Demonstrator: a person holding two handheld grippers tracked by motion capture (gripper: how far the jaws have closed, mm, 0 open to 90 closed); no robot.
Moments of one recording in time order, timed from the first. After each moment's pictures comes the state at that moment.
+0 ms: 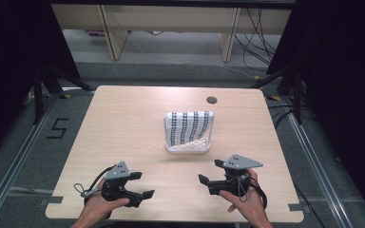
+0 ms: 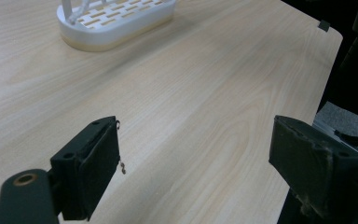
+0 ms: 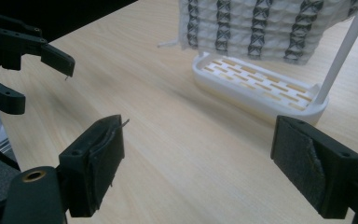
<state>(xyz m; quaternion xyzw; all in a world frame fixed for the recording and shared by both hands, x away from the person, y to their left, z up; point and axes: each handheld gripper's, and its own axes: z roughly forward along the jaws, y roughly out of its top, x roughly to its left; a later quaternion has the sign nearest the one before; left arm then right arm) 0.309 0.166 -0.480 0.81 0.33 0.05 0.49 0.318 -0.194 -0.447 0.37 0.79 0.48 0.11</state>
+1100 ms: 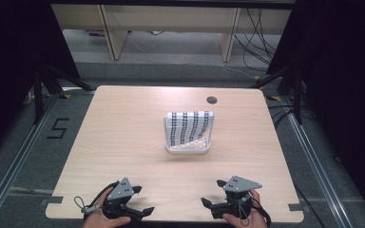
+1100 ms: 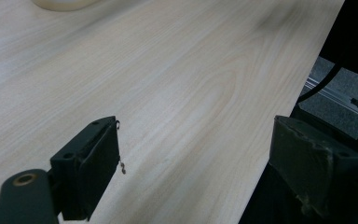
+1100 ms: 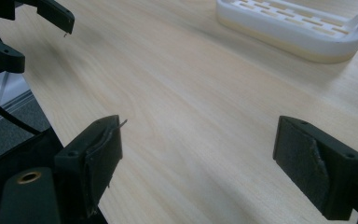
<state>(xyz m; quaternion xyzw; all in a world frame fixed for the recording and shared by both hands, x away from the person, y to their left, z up) 0.275 0.158 -0.500 0.83 0.31 0.06 0.45 0.278 -0.203 -0.480 0.35 0.82 0.43 0.11</state>
